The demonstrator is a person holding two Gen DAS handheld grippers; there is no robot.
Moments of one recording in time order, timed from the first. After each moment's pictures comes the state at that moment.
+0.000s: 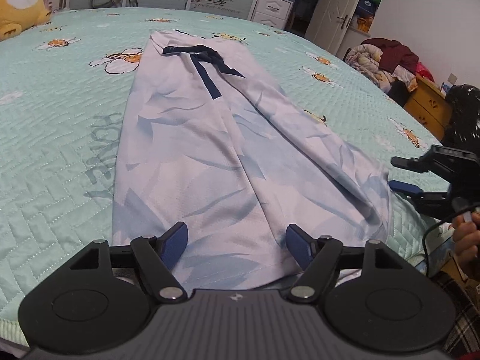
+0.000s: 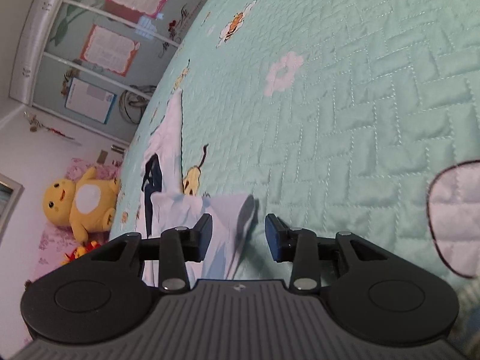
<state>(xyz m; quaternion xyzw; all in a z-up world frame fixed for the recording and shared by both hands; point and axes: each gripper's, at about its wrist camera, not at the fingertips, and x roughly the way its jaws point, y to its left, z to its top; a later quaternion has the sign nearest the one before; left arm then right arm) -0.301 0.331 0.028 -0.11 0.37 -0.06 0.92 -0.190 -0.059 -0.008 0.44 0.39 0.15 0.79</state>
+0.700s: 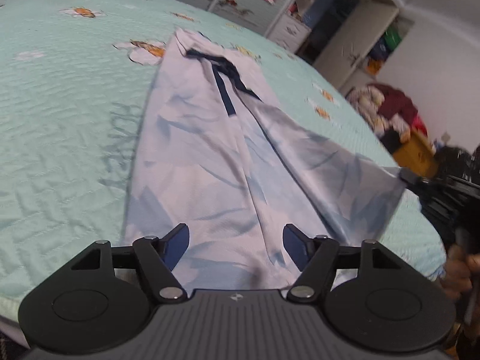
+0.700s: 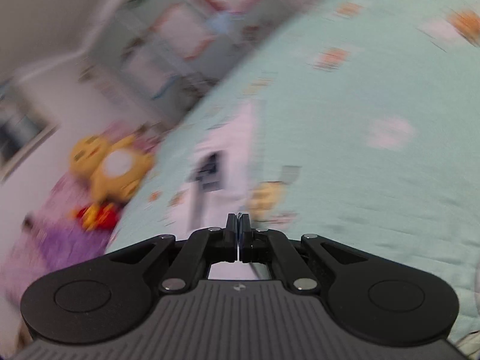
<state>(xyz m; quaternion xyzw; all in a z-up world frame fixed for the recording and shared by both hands) -0.319 0.370 0.042 -0.25 0.34 -0.05 0.91 -0.218 0.004 0.085 0.27 0.31 0.30 0.86</state>
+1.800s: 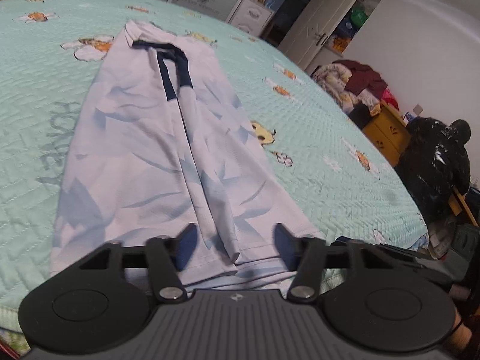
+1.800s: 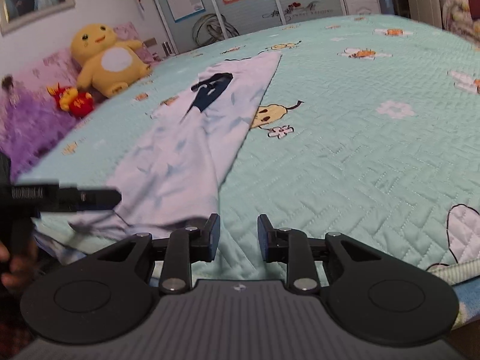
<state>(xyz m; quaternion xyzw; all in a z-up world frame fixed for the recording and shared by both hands) -0.302 0.324 0.040 -0.21 0.37 -0.12 0.90 -0.299 0.037 0.044 0.04 0.34 0.27 0.90</state>
